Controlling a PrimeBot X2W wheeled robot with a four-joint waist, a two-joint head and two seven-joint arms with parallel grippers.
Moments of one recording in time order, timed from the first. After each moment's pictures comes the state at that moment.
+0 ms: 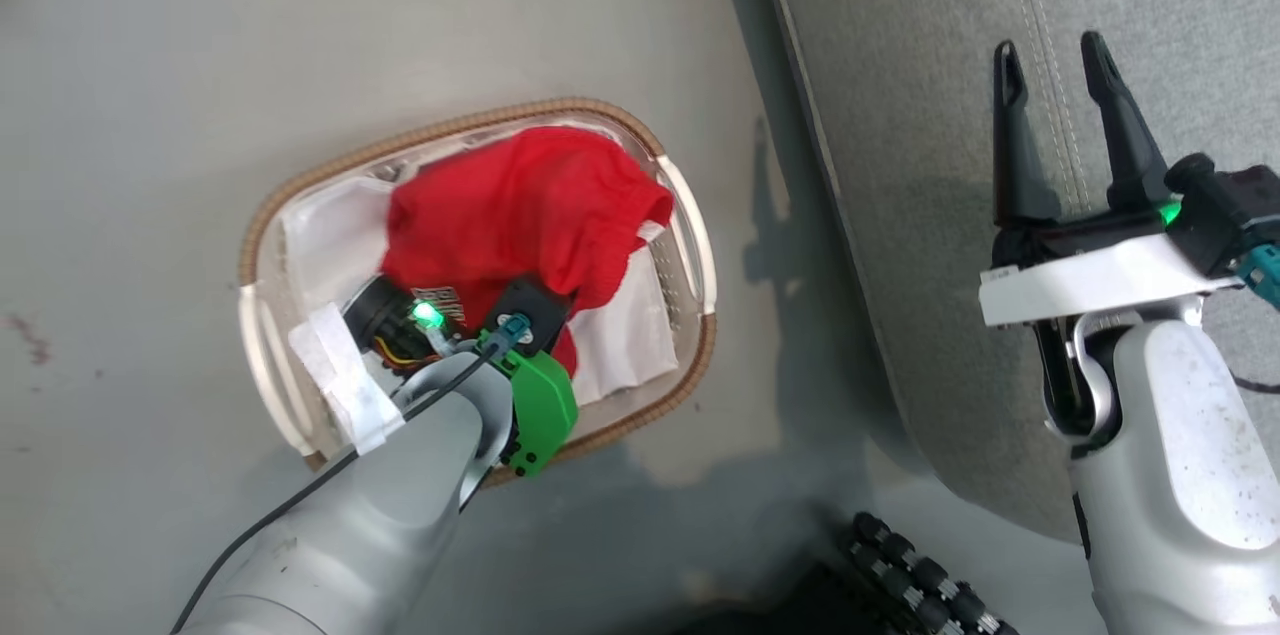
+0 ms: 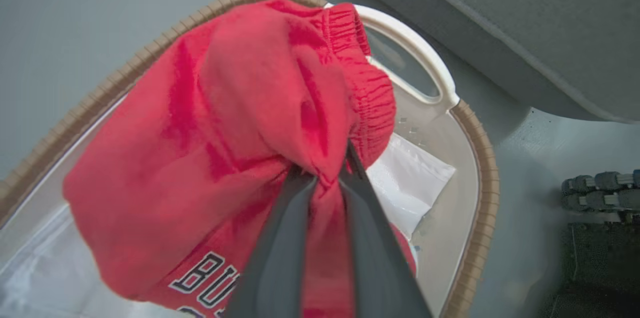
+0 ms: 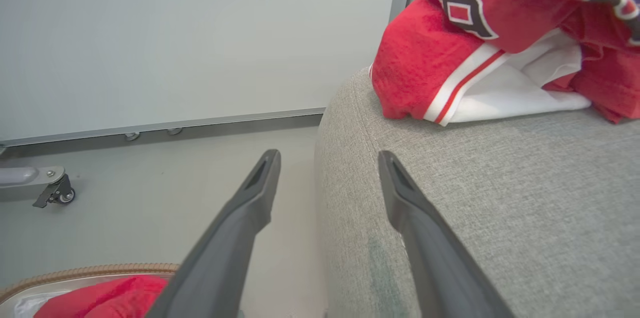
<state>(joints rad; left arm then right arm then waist) -0.80 0.07 -0.95 1.08 -0.37 -0.13 -0.26 -0.46 -0.05 -0.02 0.14 0.22 0.13 -0.26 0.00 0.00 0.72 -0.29</state>
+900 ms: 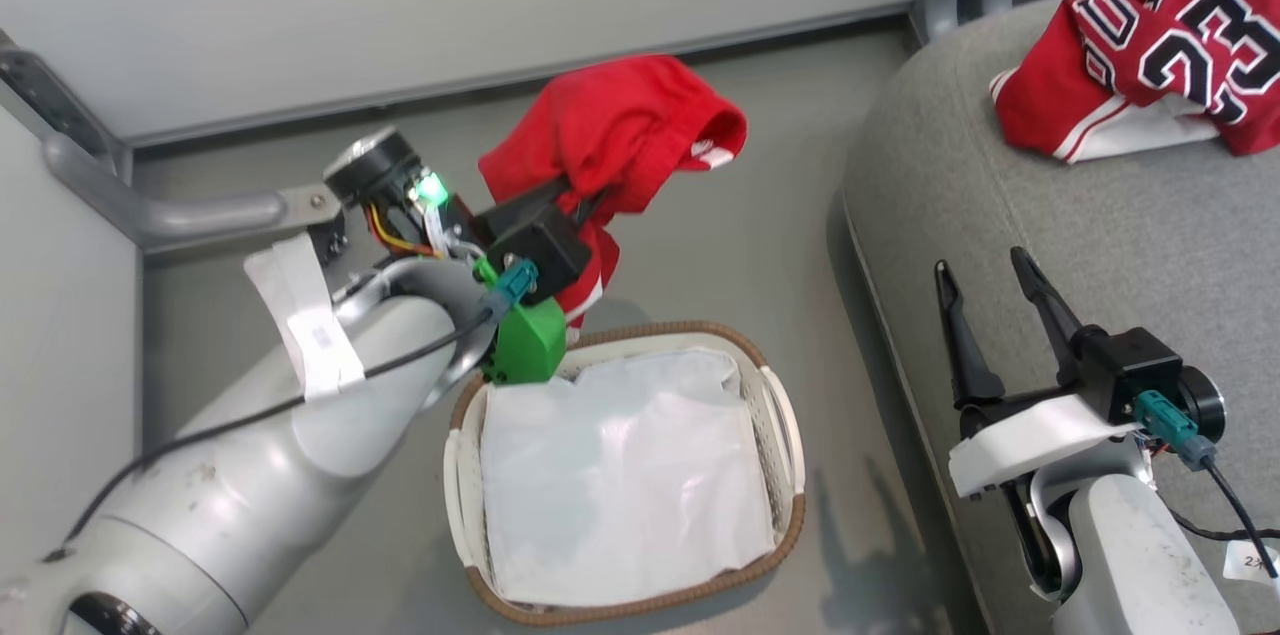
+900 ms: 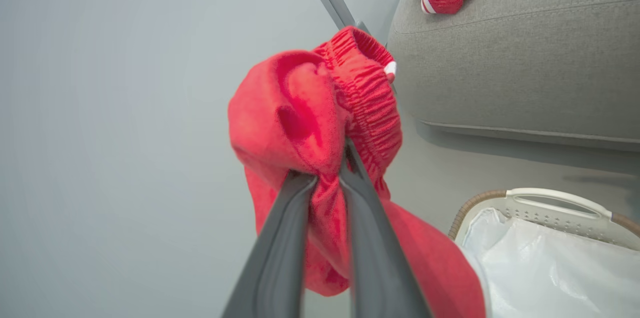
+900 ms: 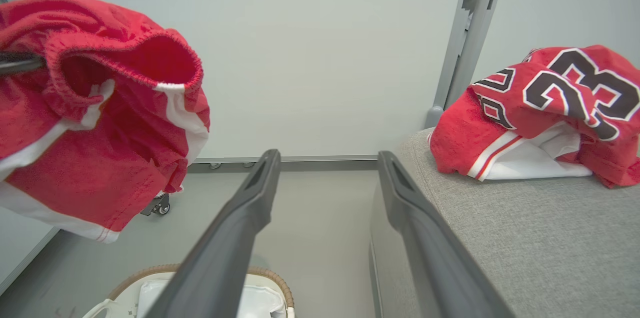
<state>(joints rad) -0.93 0.28 -1.07 0.68 -0.24 -0.13 -0.23 -0.24 -0.05 0.01 0.25 0.11 0.13 -0.26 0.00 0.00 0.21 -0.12</state>
